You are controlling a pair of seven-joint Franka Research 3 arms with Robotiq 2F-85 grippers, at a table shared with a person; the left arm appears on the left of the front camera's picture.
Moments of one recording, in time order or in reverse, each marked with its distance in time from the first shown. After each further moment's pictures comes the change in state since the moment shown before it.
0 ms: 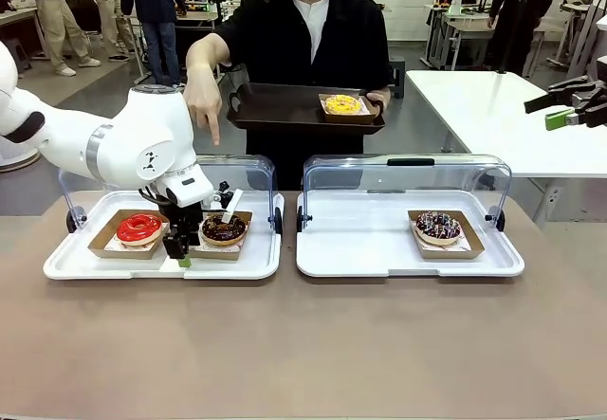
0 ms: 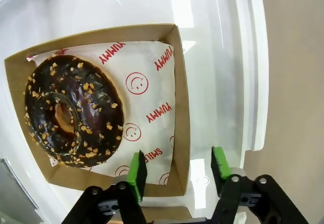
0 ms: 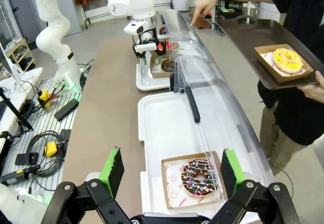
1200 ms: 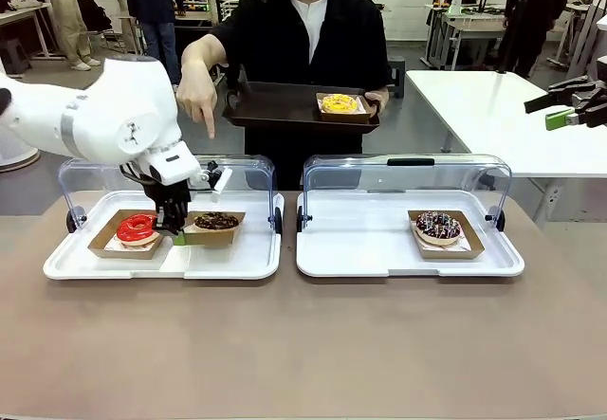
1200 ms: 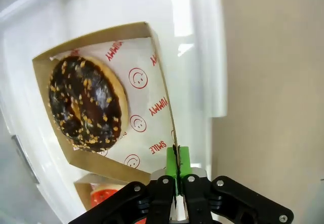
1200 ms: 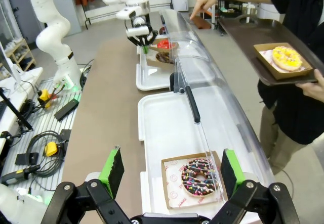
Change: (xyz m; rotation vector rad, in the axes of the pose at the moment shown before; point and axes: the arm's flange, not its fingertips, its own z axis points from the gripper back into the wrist) left arm -0.015 -0.024 0.065 -0.026 -0.048 0.002; right arm 0.000 0.000 0.000 0.000 0.000 -0.001
